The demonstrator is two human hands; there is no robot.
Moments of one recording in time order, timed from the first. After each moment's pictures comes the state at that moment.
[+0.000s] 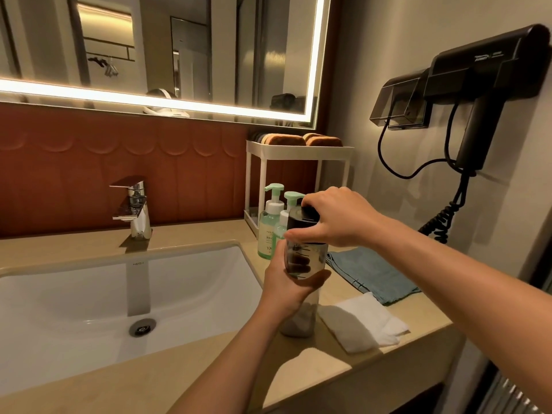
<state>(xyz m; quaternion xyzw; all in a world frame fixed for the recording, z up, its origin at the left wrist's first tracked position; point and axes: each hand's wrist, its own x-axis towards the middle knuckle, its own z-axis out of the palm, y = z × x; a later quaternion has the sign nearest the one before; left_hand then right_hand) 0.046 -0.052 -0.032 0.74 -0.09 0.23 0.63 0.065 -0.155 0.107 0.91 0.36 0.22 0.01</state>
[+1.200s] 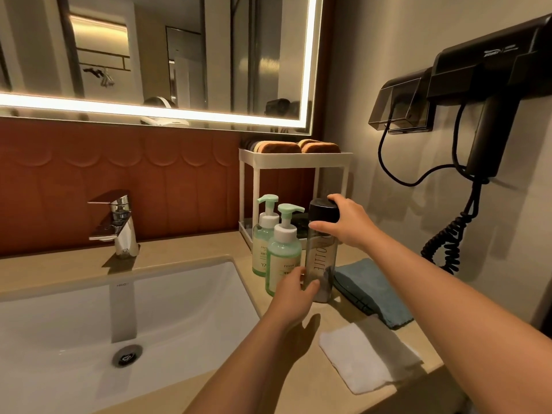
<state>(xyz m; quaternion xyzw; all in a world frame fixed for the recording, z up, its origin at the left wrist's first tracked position) 0.106 -0.066 -0.038 0.85 -0.01 0.10 0.52 0.179 -0.181 0.069 0.92 0.19 0.15 -0.30</state>
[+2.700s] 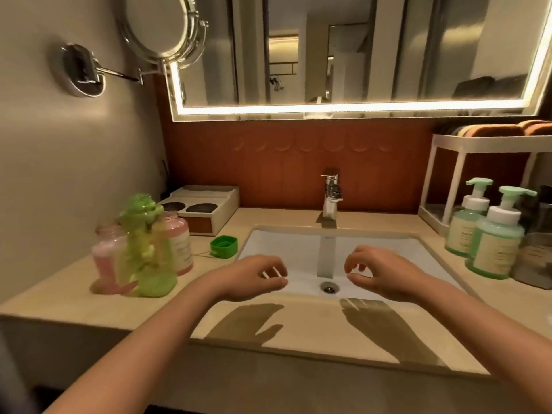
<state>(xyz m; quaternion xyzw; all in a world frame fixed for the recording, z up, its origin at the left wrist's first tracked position) -0.230 0.214 0.011 0.96 0.10 0.03 0.24 -0.049 0.025 0.002 0.84 0.53 0.07 -0.11</state>
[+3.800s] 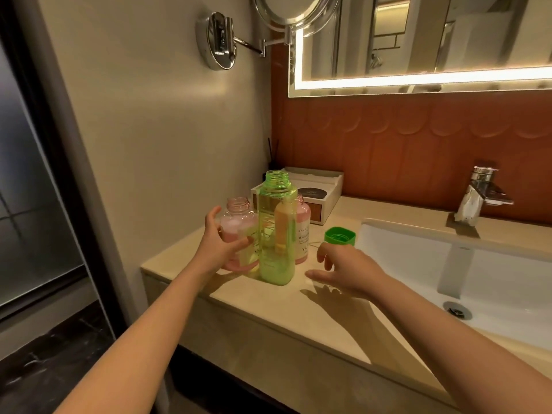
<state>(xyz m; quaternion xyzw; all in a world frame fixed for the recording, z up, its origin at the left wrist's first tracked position) -0.381 0.428 -0.047 0.61 0.33 0.41 0.60 -0.188 0.277 -0.033 0.78 0.61 -0.02 -0.15</state>
